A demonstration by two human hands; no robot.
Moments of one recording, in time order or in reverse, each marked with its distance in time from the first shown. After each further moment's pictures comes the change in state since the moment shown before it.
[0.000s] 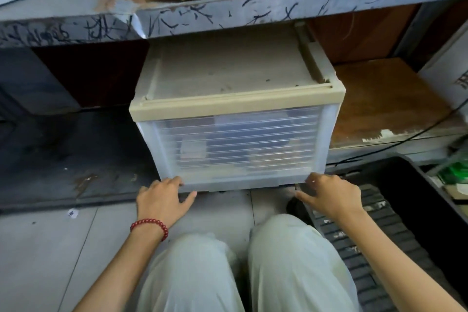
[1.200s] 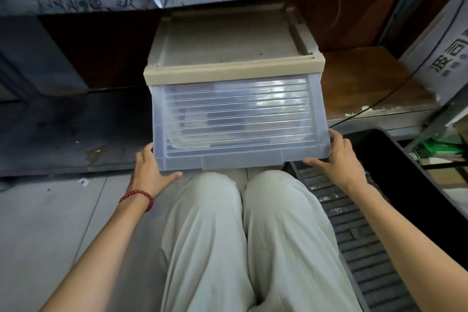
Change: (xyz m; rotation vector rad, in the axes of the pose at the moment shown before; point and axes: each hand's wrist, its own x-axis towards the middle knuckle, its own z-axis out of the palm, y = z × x) left_hand -0.075 -0.038 0.010 -0.683 0.108 -0.142; right_hand -0.073 0.037 0.002 0.568 0.214 0.068
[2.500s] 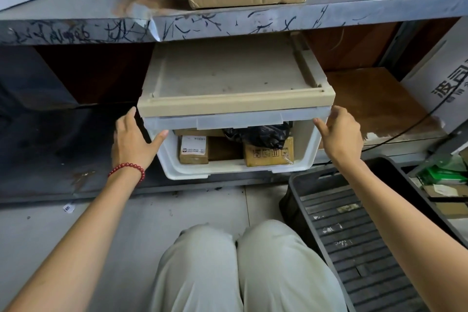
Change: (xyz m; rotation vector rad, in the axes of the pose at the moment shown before) left_hand 0.119 0.064 -0.048 0.045 0.267 0.054; right_hand 0.116 -0.086 -0.028 0.036 0.317 0.044
